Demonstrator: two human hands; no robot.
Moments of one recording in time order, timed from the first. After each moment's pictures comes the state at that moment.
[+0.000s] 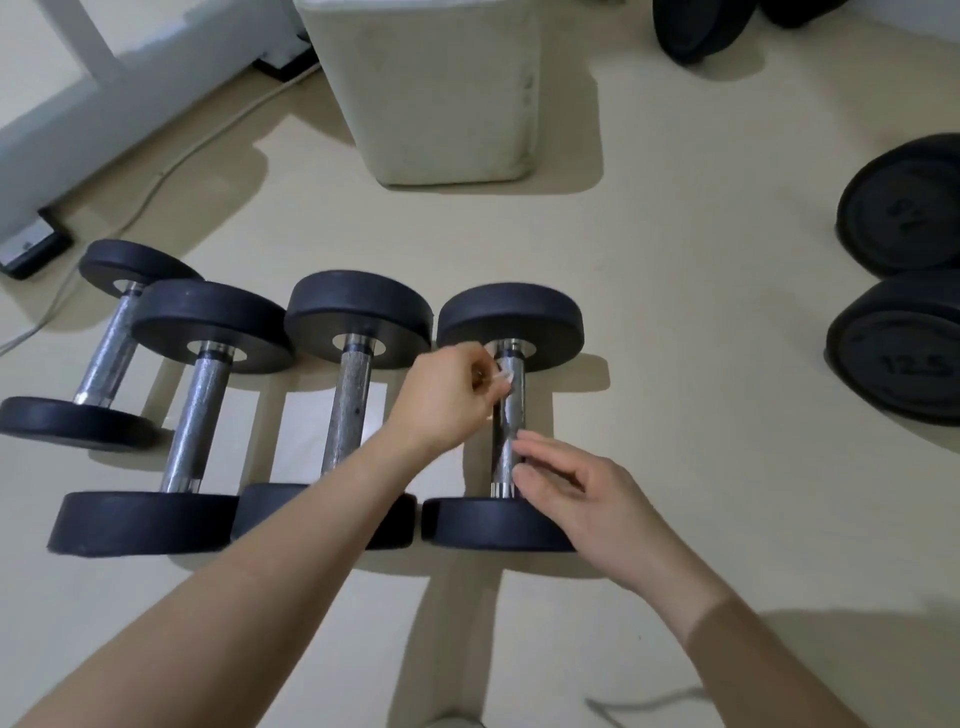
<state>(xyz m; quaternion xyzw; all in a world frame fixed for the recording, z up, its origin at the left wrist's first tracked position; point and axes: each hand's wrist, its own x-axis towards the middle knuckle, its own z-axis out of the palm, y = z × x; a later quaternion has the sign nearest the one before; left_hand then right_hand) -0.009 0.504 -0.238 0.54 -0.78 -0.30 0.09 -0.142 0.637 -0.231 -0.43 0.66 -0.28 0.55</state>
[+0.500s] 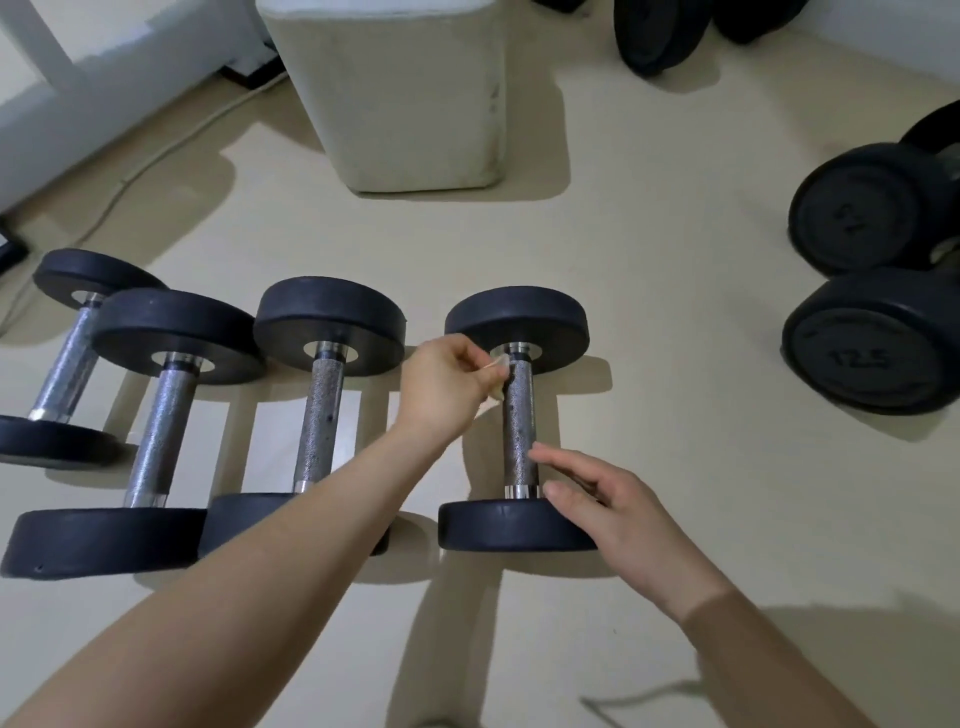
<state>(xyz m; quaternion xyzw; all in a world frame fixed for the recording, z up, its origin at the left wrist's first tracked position) -0.035 0.512 -0.240 0.59 -0.62 -0.47 0.21 -0.169 0.660 -0.228 -0.39 0.66 -0.32 0.56</state>
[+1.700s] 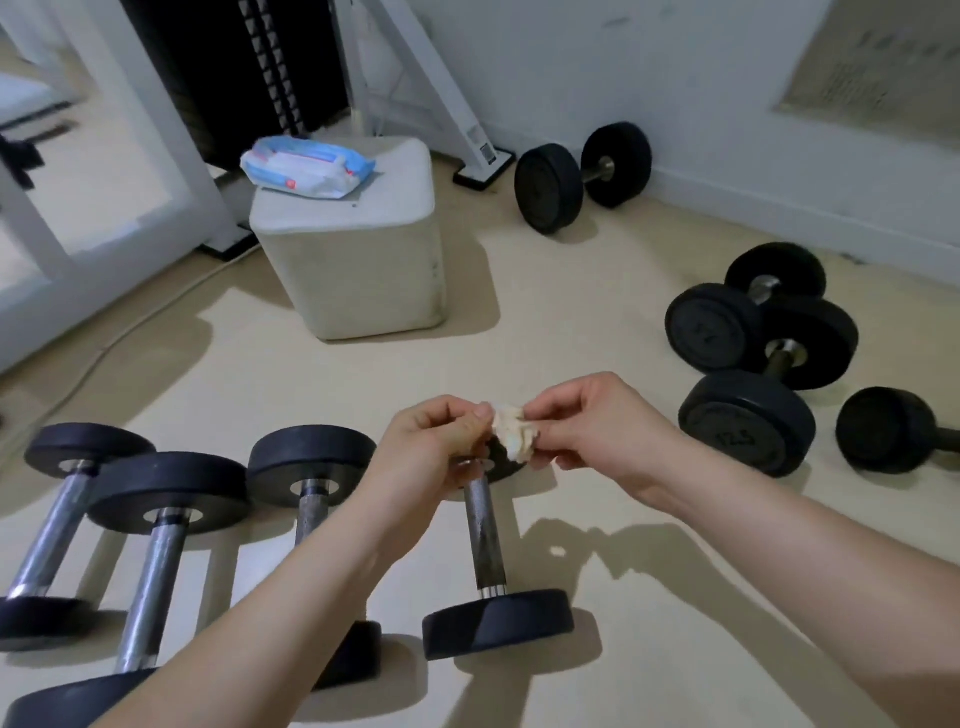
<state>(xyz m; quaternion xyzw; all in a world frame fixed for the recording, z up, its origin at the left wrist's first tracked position) -0.037 0.517 -0.111 0.41 -0.47 -0.74 0.26 -0.198 0.578 -0.073 -0.38 0.67 -0.39 0.50</state>
